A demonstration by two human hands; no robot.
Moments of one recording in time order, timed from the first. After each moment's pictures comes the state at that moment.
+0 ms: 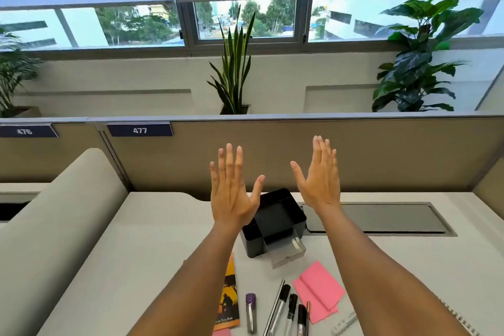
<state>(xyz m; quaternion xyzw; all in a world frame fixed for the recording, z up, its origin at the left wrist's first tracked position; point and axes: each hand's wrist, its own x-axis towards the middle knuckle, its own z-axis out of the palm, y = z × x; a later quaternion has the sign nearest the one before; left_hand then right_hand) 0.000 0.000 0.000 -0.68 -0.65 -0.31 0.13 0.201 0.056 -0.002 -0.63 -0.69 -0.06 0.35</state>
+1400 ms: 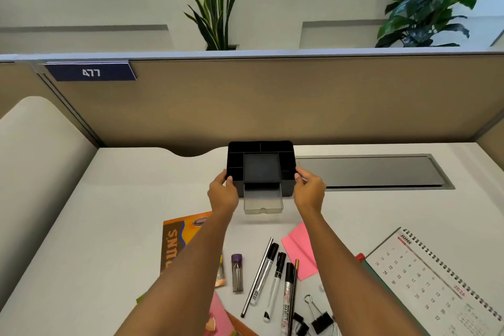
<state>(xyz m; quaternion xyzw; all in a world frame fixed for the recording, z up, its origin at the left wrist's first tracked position) 0.016 0.024 -0.139 -0.33 -0.73 -0.45 -0.39 0.201 0.042 -0.156 -0.72 -0.42 0.31 0.46</state>
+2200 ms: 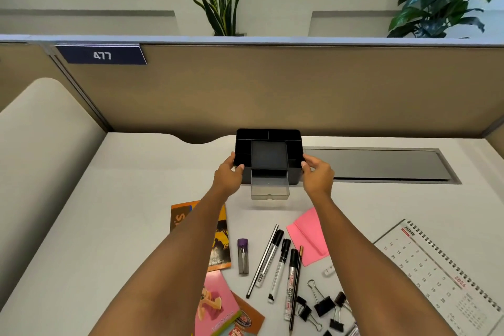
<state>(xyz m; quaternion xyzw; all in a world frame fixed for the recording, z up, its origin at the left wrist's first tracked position) -0.014 0.034 -0.143 -0.47 -0.69 -0.32 -0.45 0.211 0.049 -0.159 -0.70 -0.47 0.30 0.44</state>
